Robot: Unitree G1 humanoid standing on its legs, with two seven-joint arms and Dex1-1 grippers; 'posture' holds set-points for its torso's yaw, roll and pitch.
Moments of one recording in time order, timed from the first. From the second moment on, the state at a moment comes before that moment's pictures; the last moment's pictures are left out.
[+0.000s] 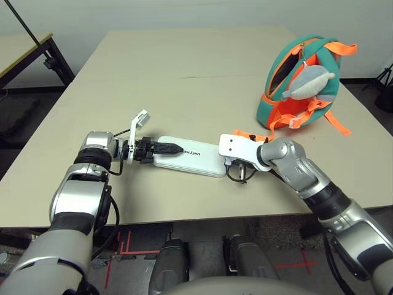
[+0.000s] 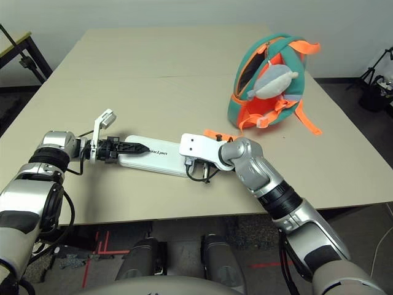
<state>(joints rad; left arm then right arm) -0.90 0.50 -0.05 1.08 -0.20 0.96 -1.42 -0.50 -0.51 0.44 -0.04 -0.28 0.53 1.01</state>
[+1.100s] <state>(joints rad) -0.84 0.42 0.16 0.94 -0.39 0.99 -1.24 -0.44 -0.62 -0.55 0.21 0.30 0.60 0.62</state>
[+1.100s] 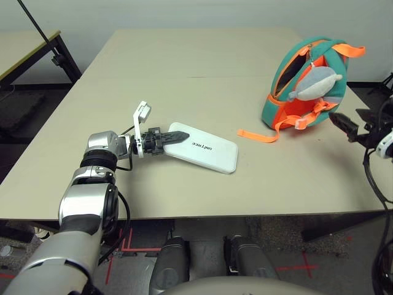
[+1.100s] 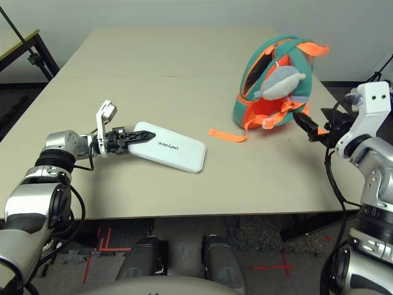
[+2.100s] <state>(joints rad) -0.73 0.42 0.43 0.48 -0.68 1.12 -0.89 -0.81 -0.68 -0.41 1.07 0.28 0.13 0.75</state>
